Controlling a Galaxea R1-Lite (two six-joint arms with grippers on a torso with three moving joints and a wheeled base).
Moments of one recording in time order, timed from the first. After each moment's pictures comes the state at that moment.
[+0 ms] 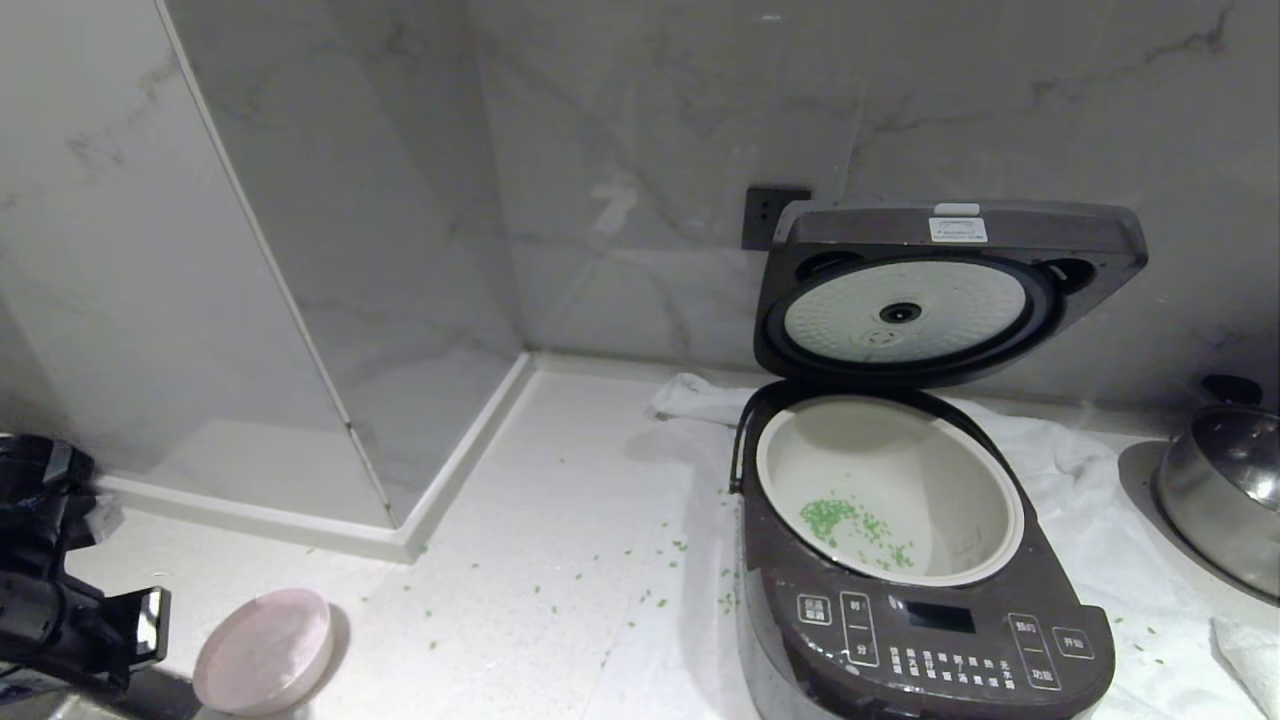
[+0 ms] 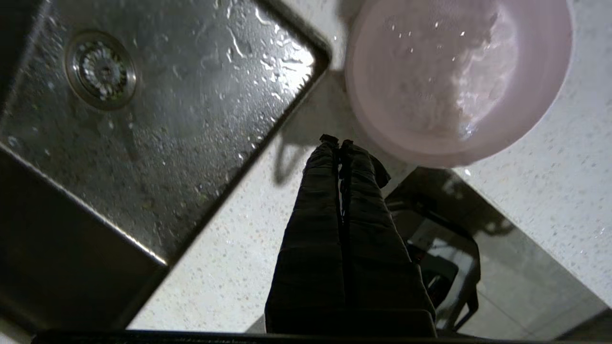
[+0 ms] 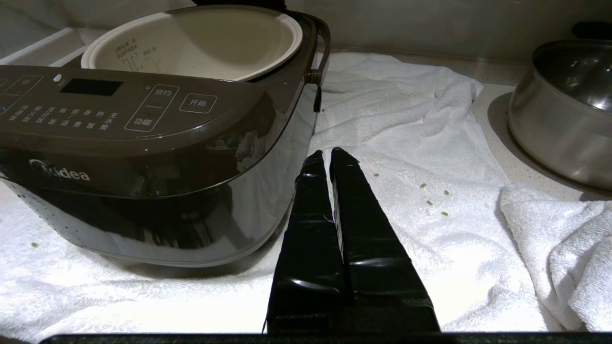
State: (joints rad) left arm 0.31 1.55 -0.65 0.20 0.13 -0.06; right arm 0.00 0.00 -0.02 0.04 0.01 -0.02
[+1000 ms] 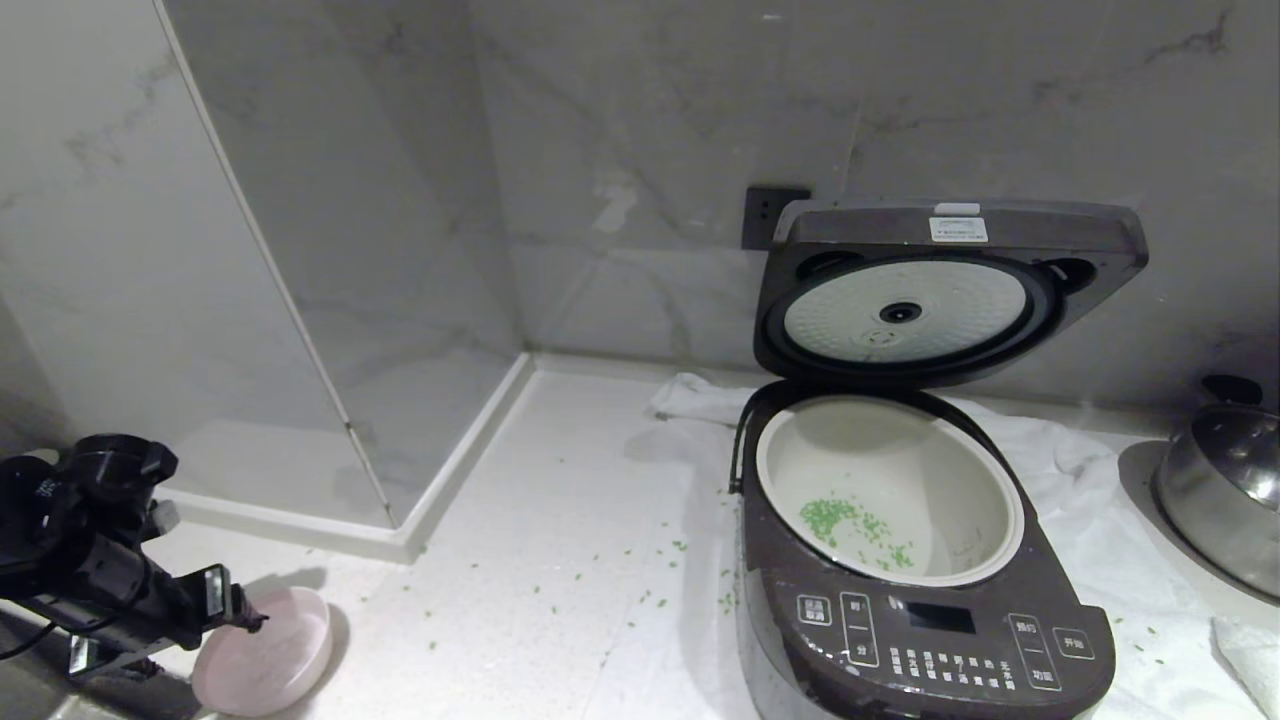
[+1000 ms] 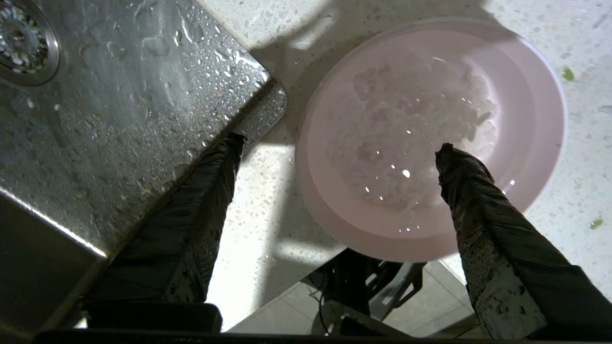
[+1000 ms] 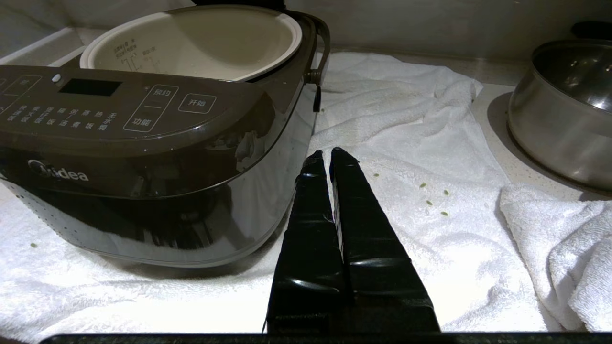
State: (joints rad) left arm 0.31 1.86 -0.80 0.19 0.05 -0.21; right arm 0.00 0.00 -0.02 0.04 0.01 -0.02
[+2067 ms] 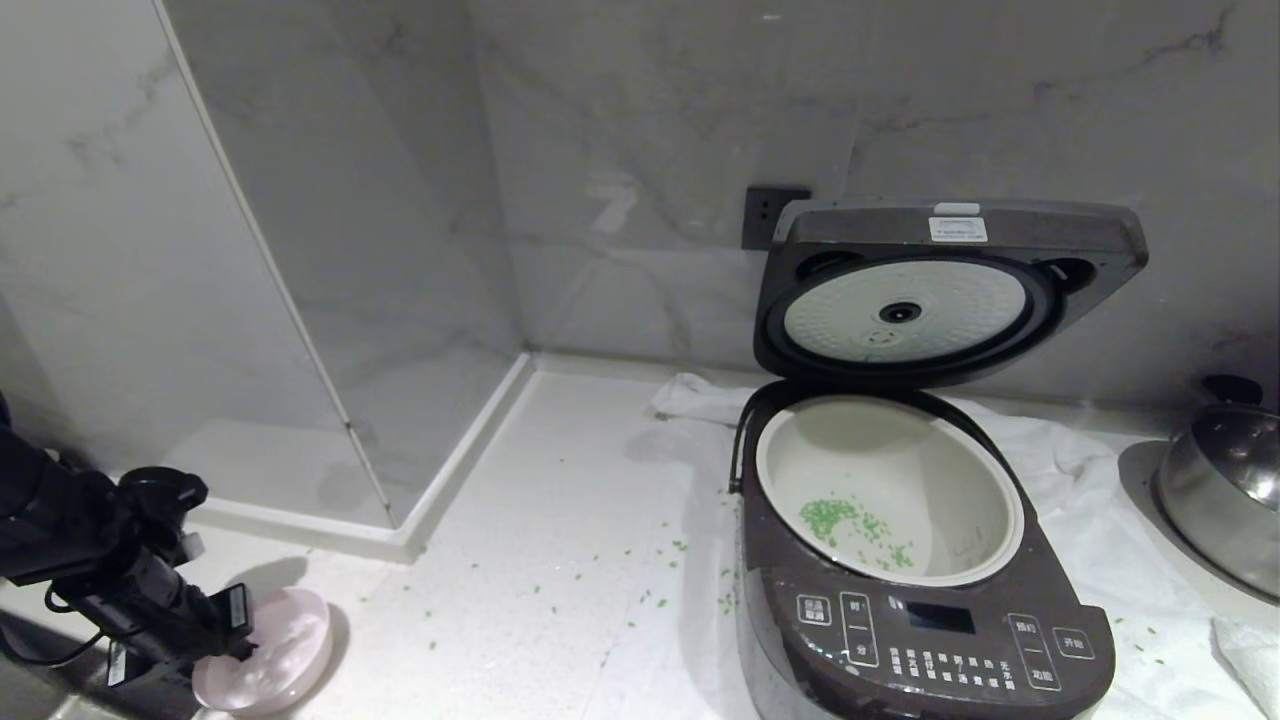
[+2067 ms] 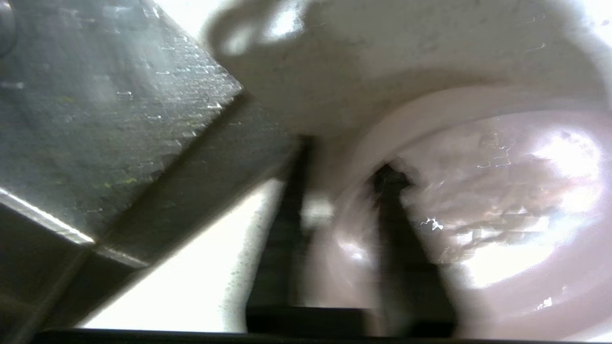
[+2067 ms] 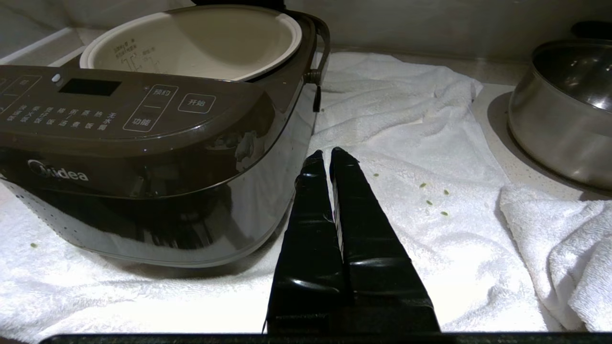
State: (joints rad) left arm 0.35 2.10 -0.89 0.18 0.02 -0.21; right arm 0.00 0.00 -0.02 0.04 0.01 -0.02
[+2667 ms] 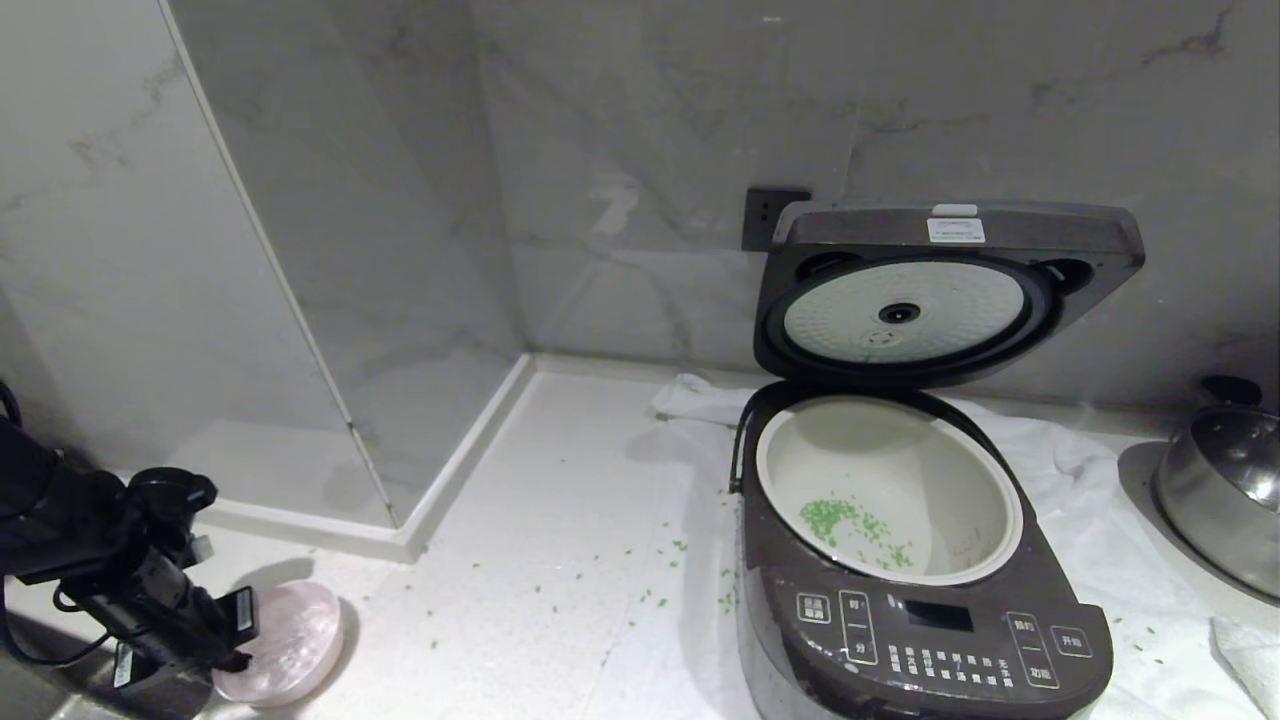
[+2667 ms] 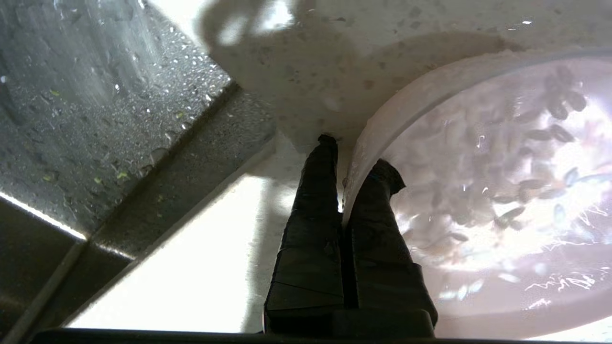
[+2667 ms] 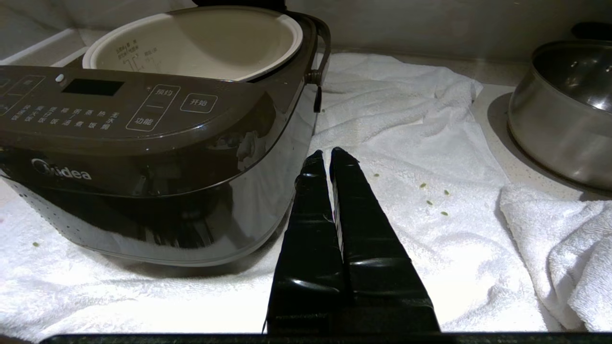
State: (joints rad) left arm 0.33 2.10 -0.89 0.19 0.03 -0.23; right arm 0.00 0.00 -0.02 0.04 0.01 -0.02
